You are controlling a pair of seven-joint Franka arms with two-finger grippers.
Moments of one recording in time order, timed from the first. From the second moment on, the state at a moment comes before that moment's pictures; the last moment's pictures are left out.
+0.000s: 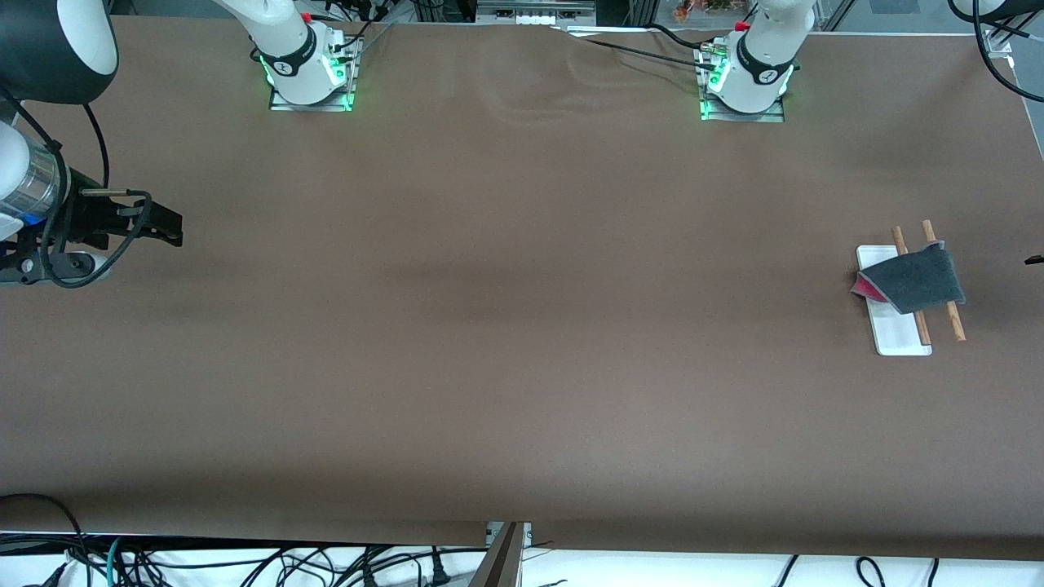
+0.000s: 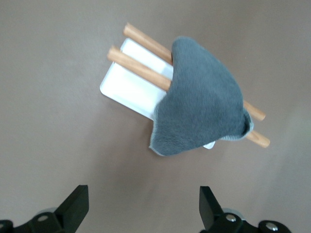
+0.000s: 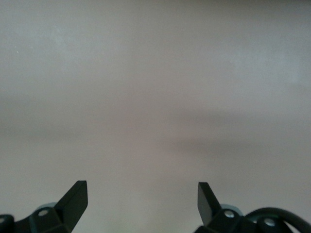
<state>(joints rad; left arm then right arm) 0.60 0.70 -0.03 -1.16 0.00 1.62 1.64 0.20 0.23 -0.13 -1.39 -0.04 1.53 -0.02</state>
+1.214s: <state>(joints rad) 0.12 0.24 -0.10 -1.41 0.00 1.49 0.45 0.20 0.23 -0.13 -1.39 -0.03 1.54 -0.01</state>
